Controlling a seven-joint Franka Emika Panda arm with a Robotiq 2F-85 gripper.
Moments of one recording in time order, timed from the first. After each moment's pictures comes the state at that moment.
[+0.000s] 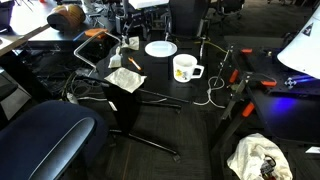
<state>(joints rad) 0.00 0.54 -0.10 -2.02 0.09 2.63 0.52</state>
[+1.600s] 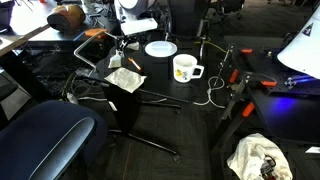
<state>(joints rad) 0.01 0.85 -0.17 -1.75 0.21 2.65 0.56</state>
